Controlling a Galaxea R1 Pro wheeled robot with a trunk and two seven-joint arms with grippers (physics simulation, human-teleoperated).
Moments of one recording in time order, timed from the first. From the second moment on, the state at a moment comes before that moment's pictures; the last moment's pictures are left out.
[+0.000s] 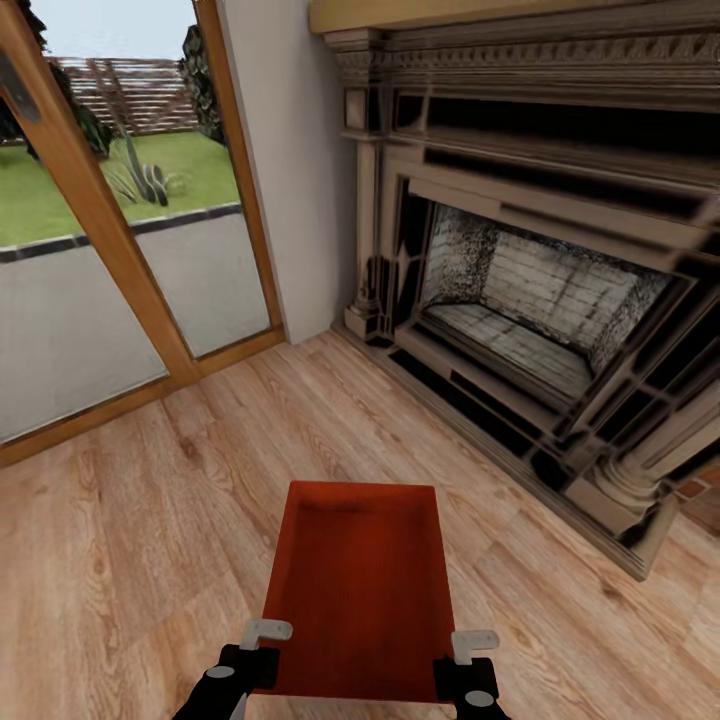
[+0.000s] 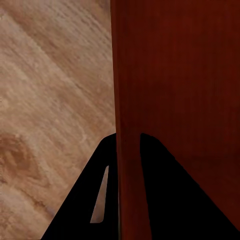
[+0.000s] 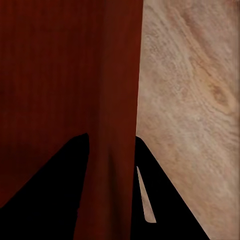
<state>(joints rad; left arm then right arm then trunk) -0.33 -0.07 -0.05 -0.62 -0.06 0.23 0.06 -0.40 0.04 0.55 -0.41 -0.42 -0.01 -0.37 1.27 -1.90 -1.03</state>
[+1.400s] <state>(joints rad) -0.33 -0.07 -0.05 -0.63 -0.07 0.24 0.05 -0.40 0.05 0.55 -0.41 -0.42 -0.02 -0.37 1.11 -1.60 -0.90</state>
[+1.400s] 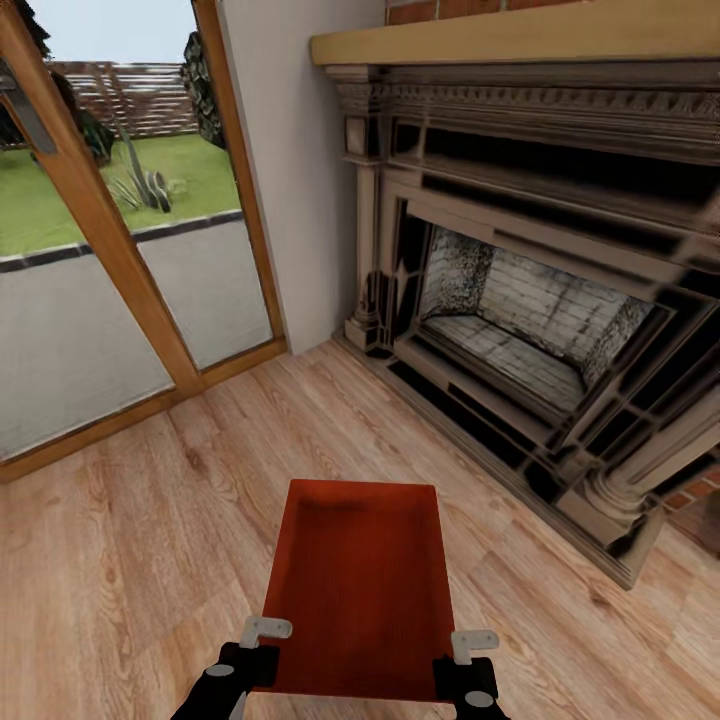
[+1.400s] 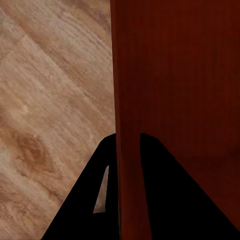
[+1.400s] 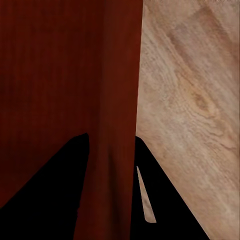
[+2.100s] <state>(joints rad) -0.33 -0.07 -0.05 -0.63 -0.07 0.24 0.05 -0.40 0.05 0.55 -0.41 -0.42 -0.02 -0.37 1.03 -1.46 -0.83</state>
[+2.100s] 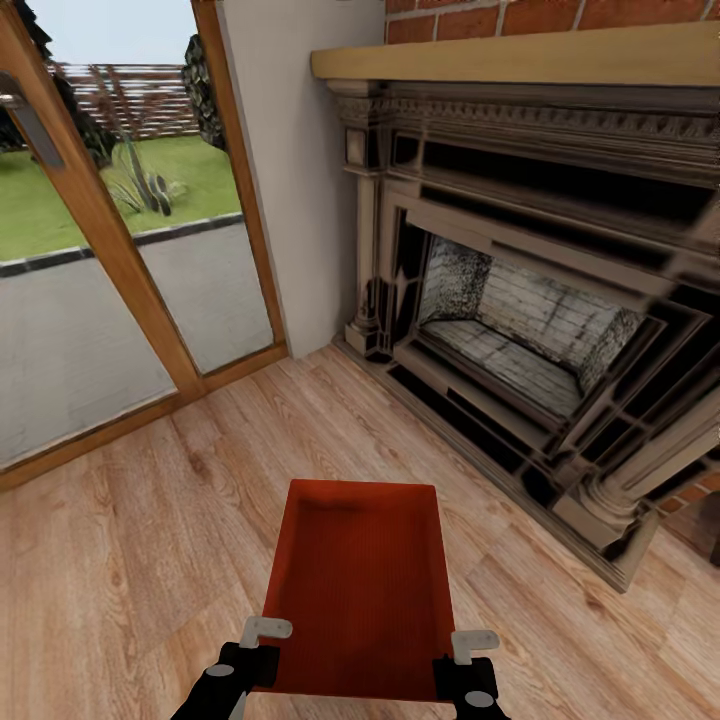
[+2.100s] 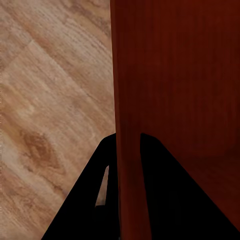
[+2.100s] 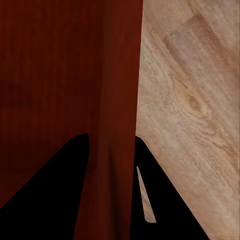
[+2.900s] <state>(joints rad) -0.33 -0.06 -0.05 -0.63 -0.06 0.24 0.05 -0.40 0.05 0.55 -0.40 -0.42 -0.02 -0.38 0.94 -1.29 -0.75</state>
